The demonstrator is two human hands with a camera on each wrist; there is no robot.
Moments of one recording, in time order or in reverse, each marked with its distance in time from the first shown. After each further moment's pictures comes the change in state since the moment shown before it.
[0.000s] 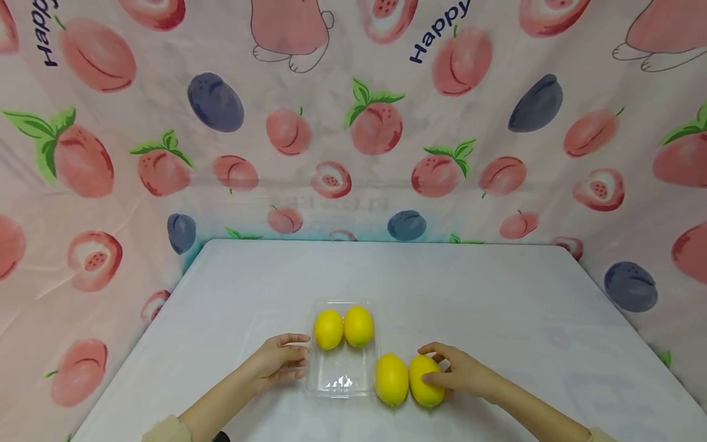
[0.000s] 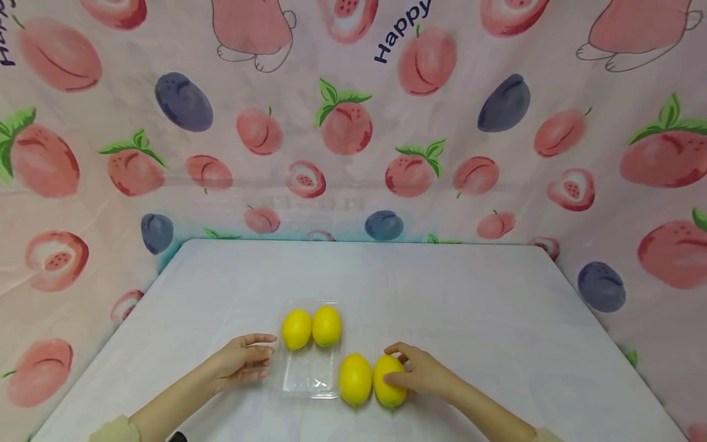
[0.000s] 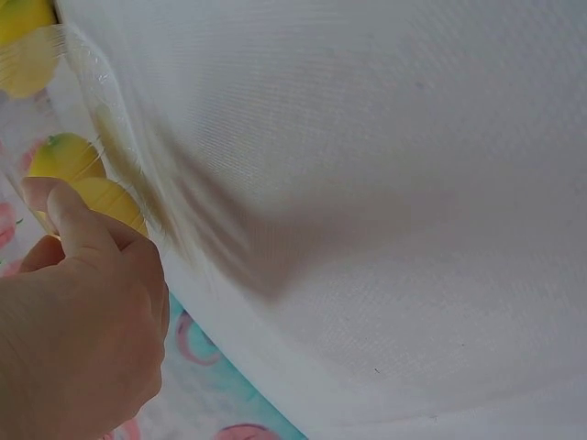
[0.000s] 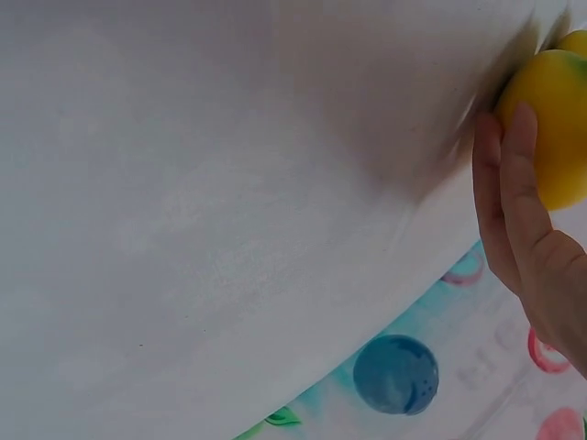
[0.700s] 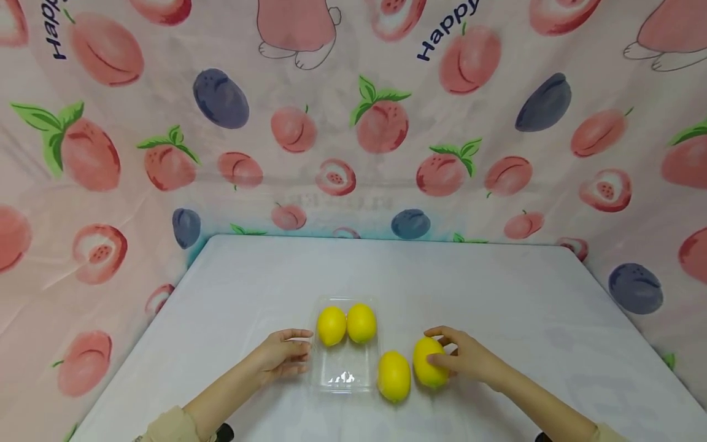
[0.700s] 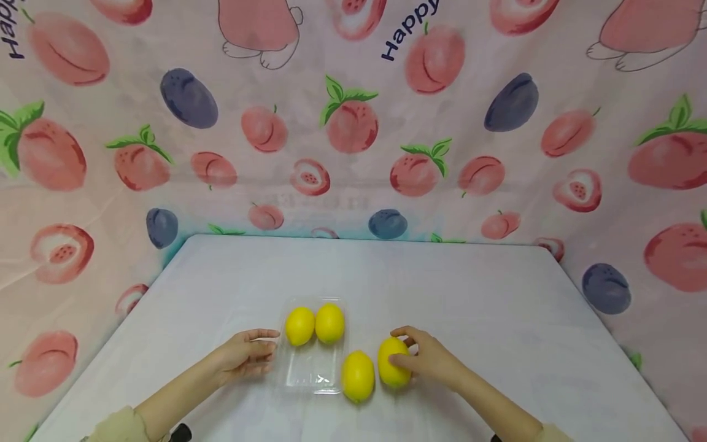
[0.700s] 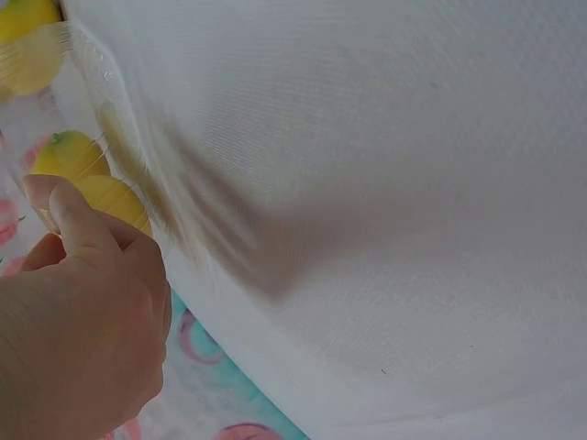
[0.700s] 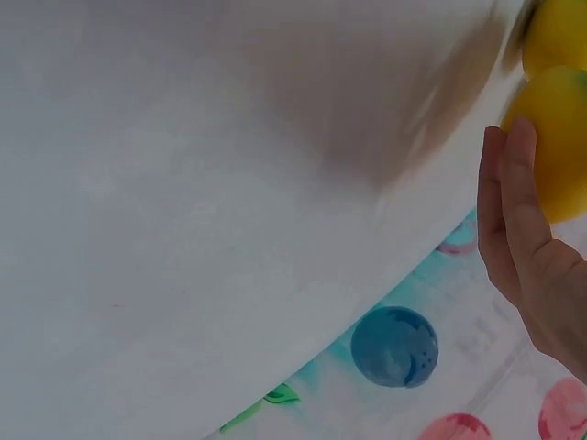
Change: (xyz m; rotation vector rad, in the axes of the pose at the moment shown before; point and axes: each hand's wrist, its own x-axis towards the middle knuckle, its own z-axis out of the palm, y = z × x) left_hand 0.003 0.001 0.000 -0.012 0.044 -0.020; right_hand 0.003 -0.009 -0.013 0.013 0.078 -0.021
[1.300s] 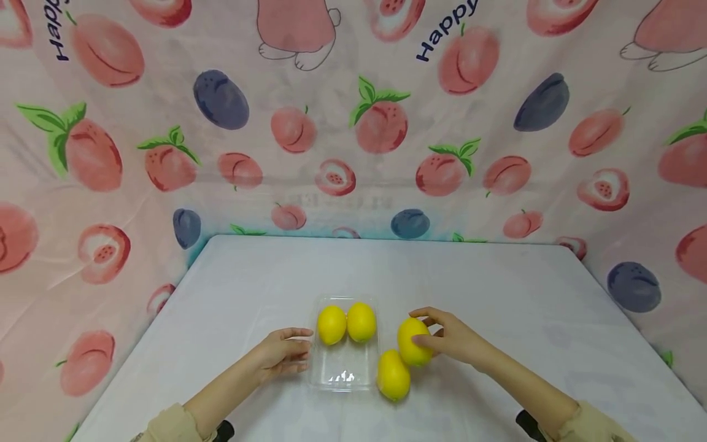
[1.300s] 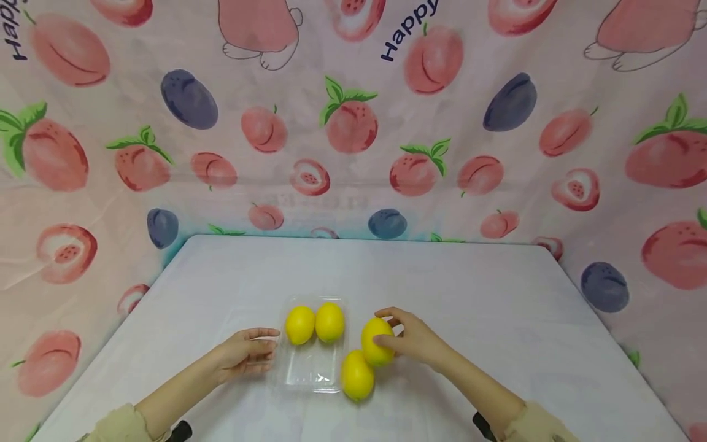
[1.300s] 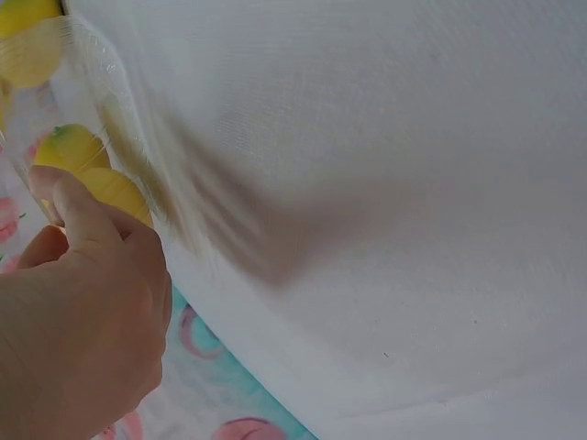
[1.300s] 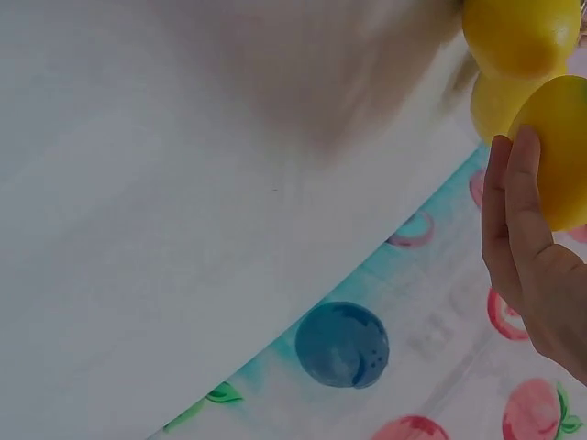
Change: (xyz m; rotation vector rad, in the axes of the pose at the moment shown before) left_hand 0.000 0.002 -0.001 -0.008 0.008 -0.021; right_hand 0.017 -0.030 0.001 -0.013 0.052 -0.034
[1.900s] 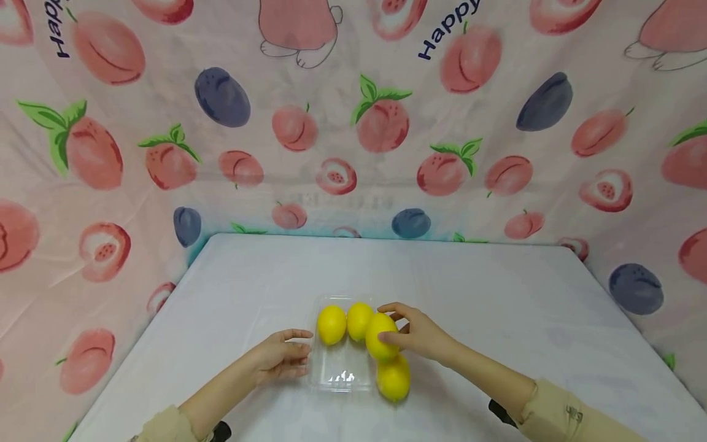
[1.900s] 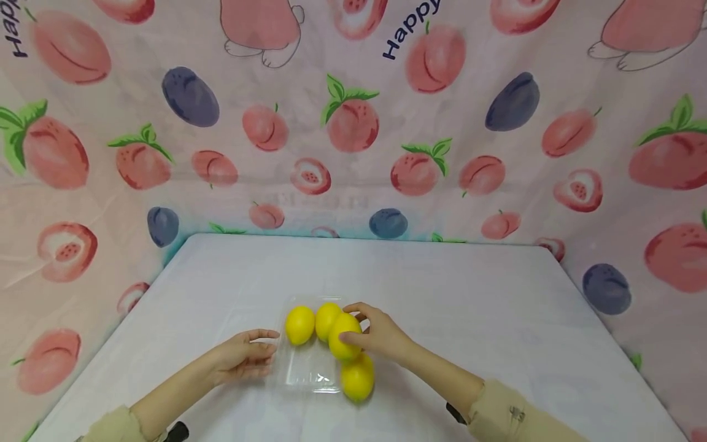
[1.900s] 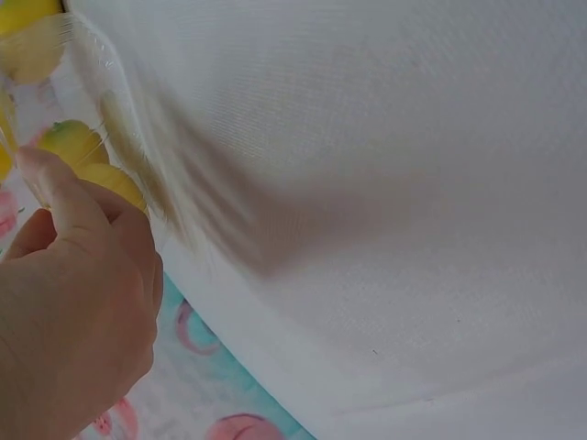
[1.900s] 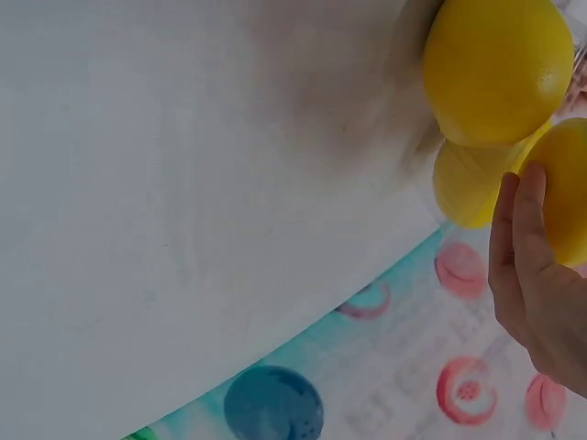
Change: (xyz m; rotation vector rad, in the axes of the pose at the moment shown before) left_hand -0.003 -0.002 -0.005 0.006 -0.118 0.000; right_hand 0.024 -0.028 0.032 -0.001 -0.015 -0.074
